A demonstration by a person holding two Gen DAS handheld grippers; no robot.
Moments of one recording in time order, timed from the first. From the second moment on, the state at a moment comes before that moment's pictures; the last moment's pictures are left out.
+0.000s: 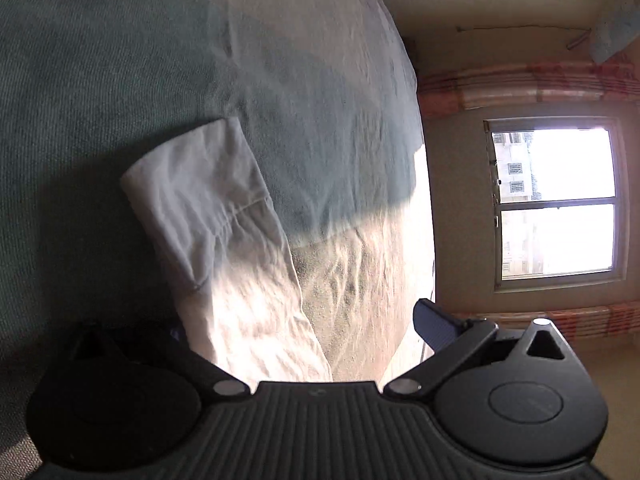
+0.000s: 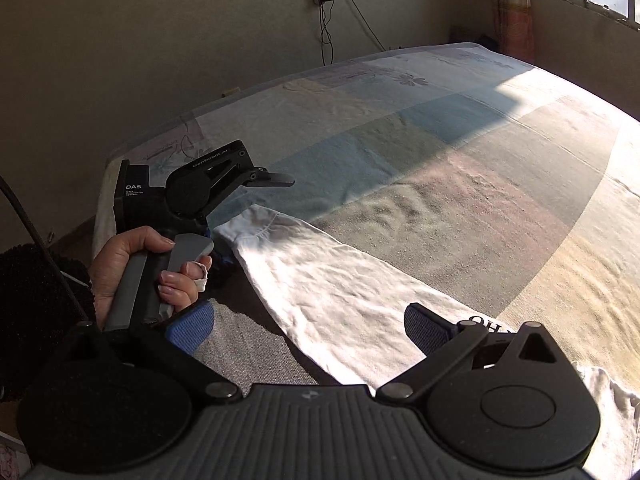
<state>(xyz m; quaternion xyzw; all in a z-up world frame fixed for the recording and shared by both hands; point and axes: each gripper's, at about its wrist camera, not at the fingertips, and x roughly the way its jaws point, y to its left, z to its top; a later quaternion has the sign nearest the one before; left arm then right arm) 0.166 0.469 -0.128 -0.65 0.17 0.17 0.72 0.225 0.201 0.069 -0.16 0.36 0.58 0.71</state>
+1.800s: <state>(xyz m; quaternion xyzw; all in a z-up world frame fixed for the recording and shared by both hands) 0.277 0.279 -0.014 -0.52 0.18 0.05 0.83 0.251 0.004 0.035 -0.20 0.47 0.53 0.68</state>
